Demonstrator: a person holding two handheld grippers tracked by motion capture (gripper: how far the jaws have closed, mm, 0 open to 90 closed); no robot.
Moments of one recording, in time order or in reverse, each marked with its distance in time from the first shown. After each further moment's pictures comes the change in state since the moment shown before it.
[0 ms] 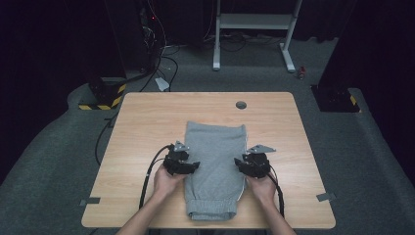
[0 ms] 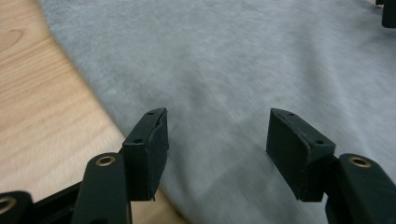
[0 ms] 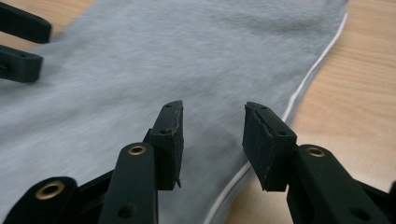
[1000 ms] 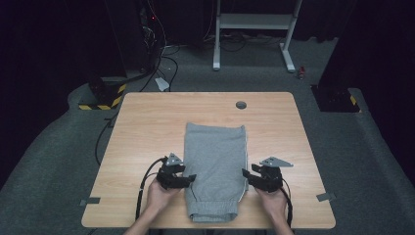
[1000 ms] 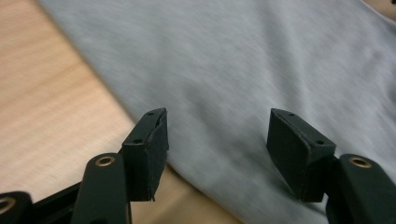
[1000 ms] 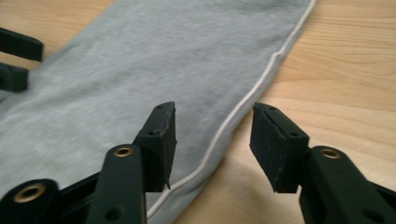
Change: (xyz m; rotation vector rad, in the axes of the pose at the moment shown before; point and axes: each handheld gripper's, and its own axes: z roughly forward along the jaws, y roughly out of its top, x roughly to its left) left arm -0.006 -0.023 -0.020 -0.004 -0.025 -0.037; right arm -0.009 -0.032 -0.034 -0.049 0.028 0.074
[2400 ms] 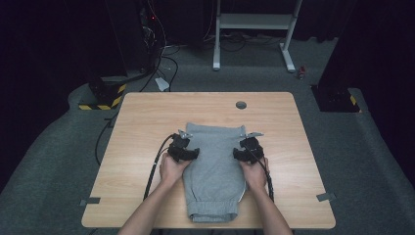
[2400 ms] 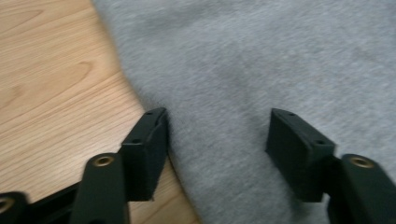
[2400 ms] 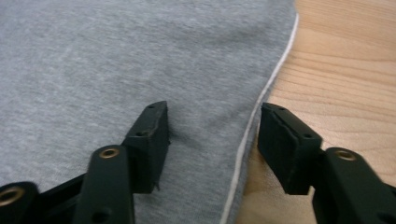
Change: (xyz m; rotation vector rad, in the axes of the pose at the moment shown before) left arm 0.030 0.057 0.063 0.011 0.218 -0.034; right arm -0.004 0.064 0.090 0.184 -0.259 0.007
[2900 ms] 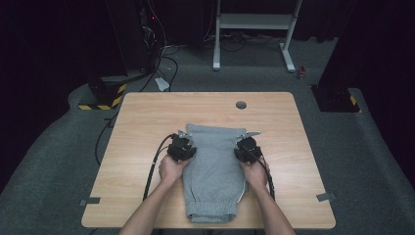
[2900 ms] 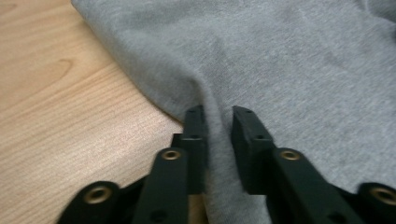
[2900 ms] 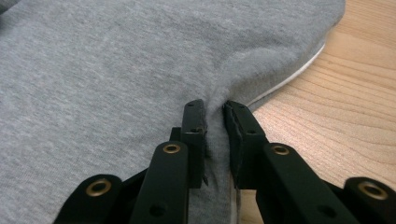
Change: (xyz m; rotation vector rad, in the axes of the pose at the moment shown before) left arm 0.007 -0.001 -0.005 0.016 -0.091 -0.030; right arm 0.004 0.003 -0.003 0.035 0.076 -0.085
